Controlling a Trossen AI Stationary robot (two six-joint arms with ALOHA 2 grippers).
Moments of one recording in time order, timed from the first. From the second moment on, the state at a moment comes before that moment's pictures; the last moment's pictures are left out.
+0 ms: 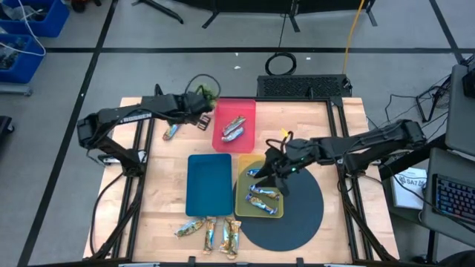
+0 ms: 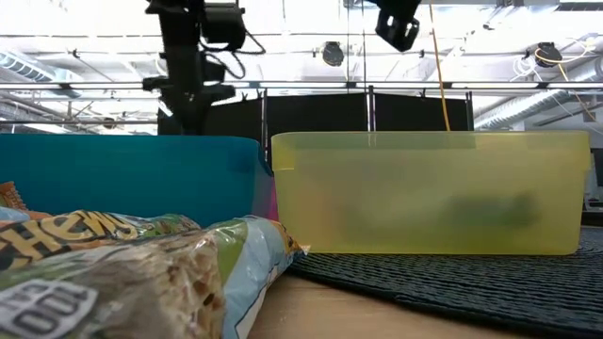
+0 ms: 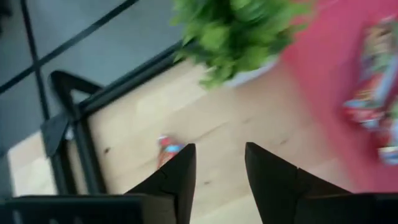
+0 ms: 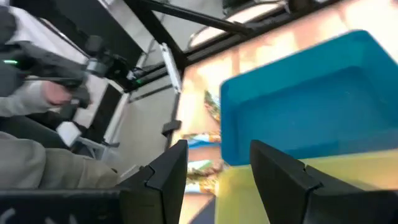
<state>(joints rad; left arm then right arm) 0.42 1.49 1.24 -1.04 -0.50 -0.60 0.17 1.30 0.98 -0.07 -0.22 0.52</state>
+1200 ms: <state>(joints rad) 0.71 1.45 0.63 -0.67 -0.24 -0.48 0.18 1.28 0.98 0.00 -0.23 0.62</state>
